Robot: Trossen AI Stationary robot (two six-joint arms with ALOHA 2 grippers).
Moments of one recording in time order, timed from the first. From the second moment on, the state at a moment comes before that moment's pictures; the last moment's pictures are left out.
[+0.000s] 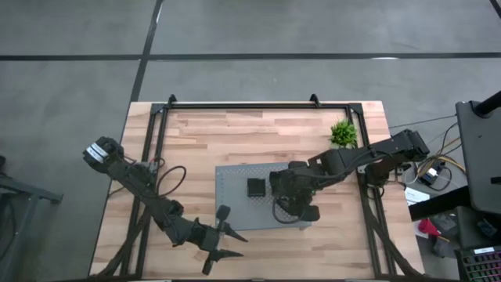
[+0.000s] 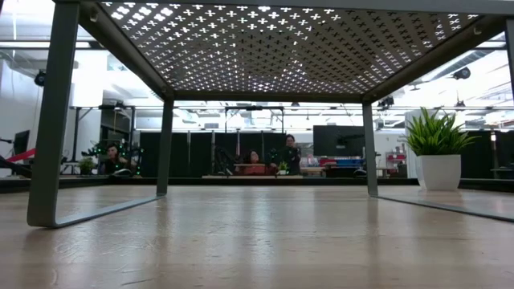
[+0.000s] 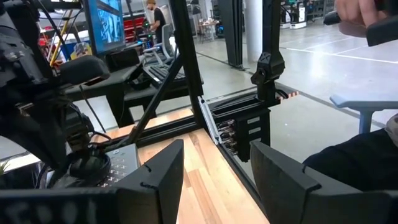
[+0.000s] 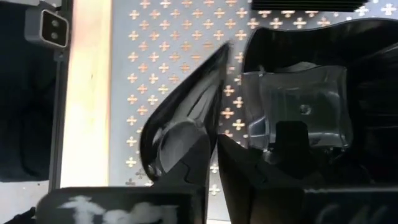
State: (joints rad) left arm -0.71 1.55 0.94 0.60 -0.43 0.12; right arm 0.29 1.60 1.53 -1.12 -0.08 0.25
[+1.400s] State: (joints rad) left arm -0.61 1.26 0.78 0.37 -0.41 0.04; right arm 0.84 1.35 1.14 -0.47 0.55 0.26
